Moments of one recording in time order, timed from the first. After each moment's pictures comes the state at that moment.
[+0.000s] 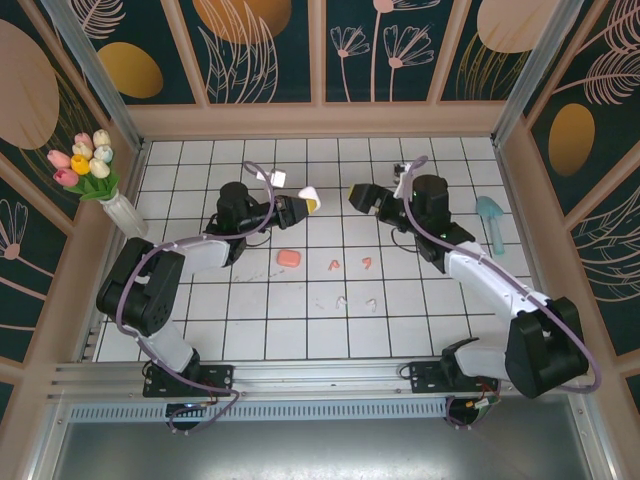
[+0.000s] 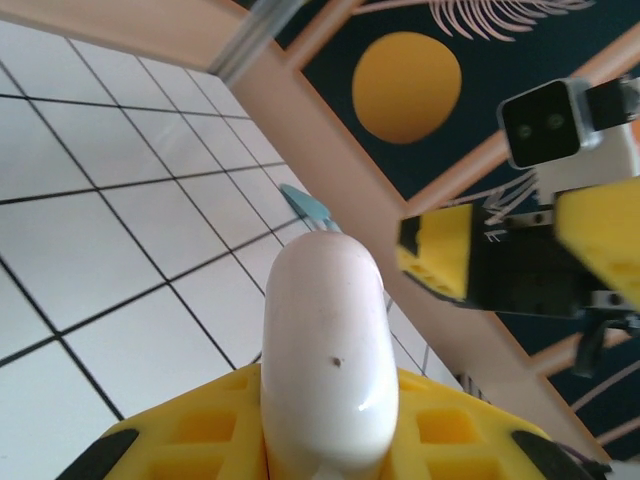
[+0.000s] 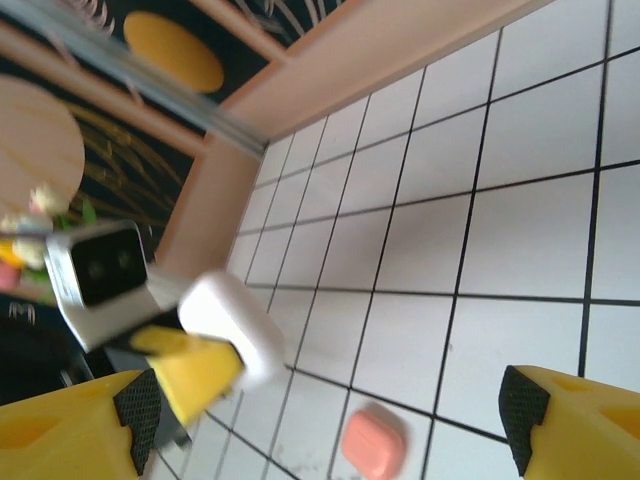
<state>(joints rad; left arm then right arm) -0.41 1.69 0.81 0.76 0.82 -0.72 0.40 1.26 0.80 0.14 -0.45 0.72</state>
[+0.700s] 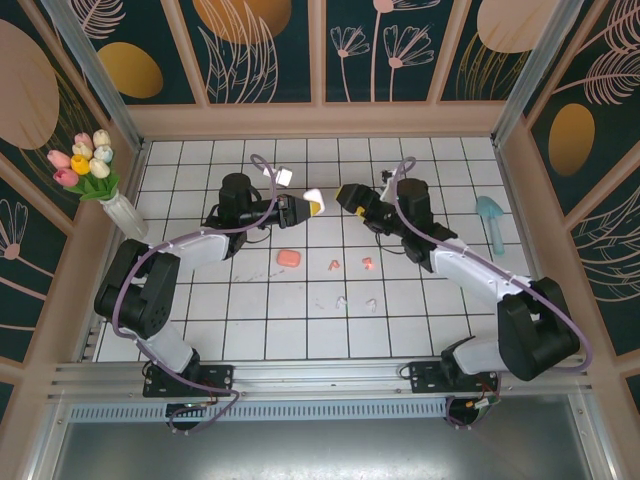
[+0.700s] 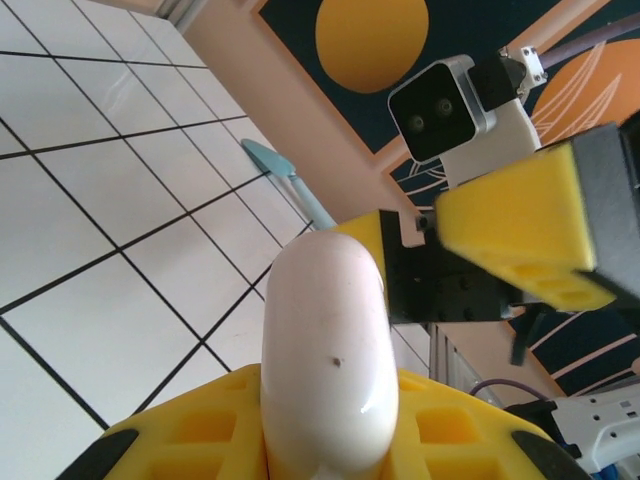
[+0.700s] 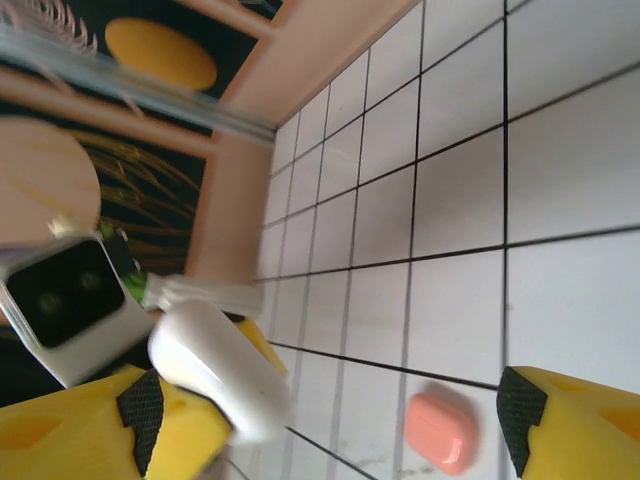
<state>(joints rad) -0.41 1.67 0.88 0.59 0.92 -0.65 0.50 1.36 0.81 0.21 -0.36 1.02</state>
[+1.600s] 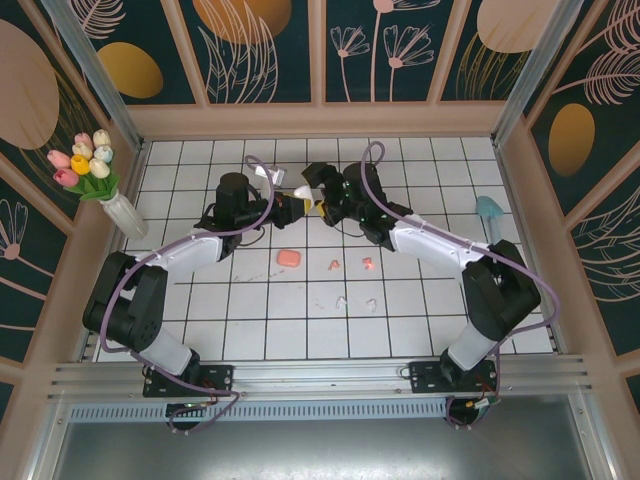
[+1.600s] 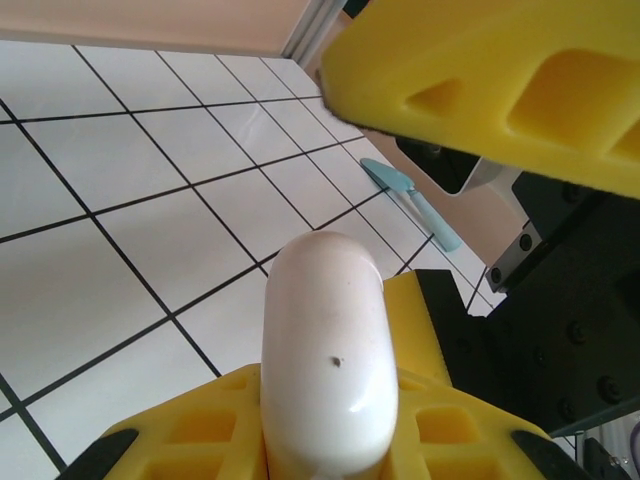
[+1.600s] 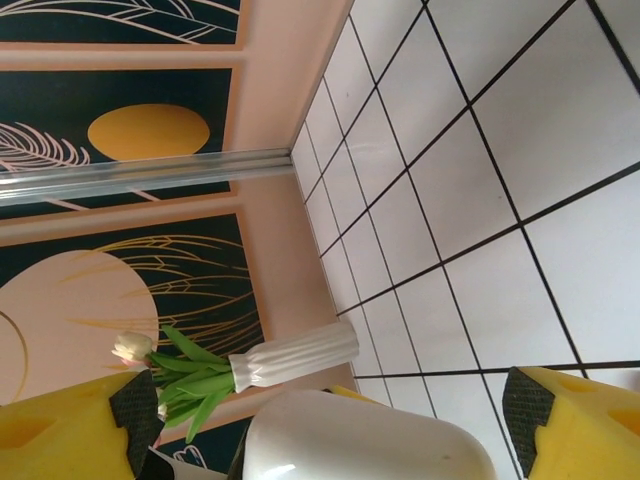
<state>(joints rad) -0.41 1.58 0.88 0.37 0.68 -0.41 0.68 1.64 1.13 0.13 -0.17 1.48</state>
